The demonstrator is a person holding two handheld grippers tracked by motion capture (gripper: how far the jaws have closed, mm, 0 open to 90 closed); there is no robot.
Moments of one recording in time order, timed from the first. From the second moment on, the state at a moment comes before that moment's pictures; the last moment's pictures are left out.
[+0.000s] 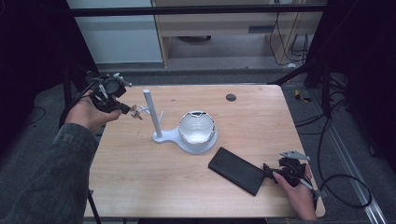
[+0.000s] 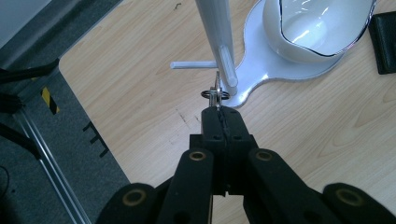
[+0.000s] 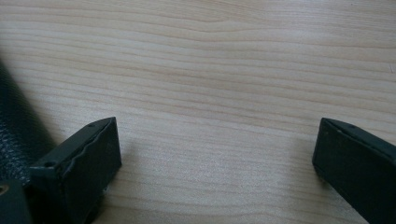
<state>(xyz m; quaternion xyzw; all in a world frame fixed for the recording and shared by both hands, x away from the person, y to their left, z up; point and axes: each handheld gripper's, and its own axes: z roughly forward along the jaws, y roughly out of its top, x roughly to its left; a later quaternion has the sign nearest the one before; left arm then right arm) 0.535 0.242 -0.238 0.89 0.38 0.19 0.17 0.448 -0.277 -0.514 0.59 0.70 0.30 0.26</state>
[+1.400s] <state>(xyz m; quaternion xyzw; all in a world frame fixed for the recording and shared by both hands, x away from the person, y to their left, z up) 0.524 0.245 -0.252 0.87 0.38 0.23 0.20 0.450 -0.277 -0.514 0.59 0.70 0.30 0.25</state>
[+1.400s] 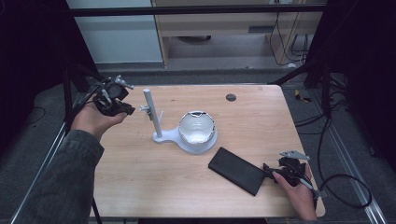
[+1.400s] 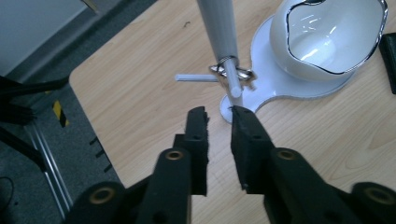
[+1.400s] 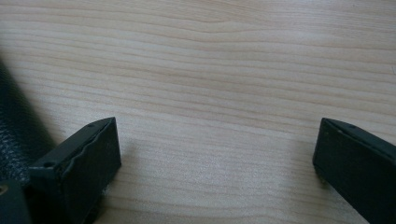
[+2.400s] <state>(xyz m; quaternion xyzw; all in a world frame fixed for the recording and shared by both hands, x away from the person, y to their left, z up) 0.456 0.166 -0.391 0.89 0.27 0.18 0.31 0.439 -0.281 -0.501 0.57 0.70 0.34 0.28</state>
